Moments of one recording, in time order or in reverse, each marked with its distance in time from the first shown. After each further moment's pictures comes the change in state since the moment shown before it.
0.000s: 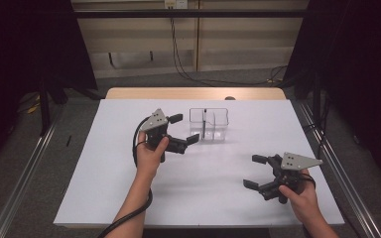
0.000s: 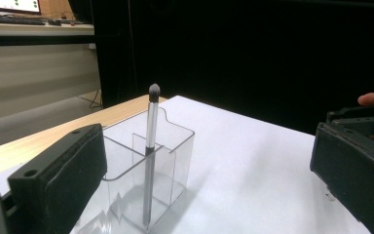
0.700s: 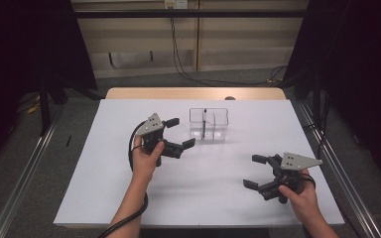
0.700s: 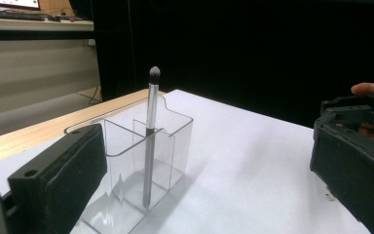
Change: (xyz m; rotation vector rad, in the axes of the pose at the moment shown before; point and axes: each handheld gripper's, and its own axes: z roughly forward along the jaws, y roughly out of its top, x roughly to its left) left arm 0.000 -0.009 -0.012 0.004 -0.001 -0.006; right arm 0.000 0.000 0.000 0.001 -0.002 -0.002
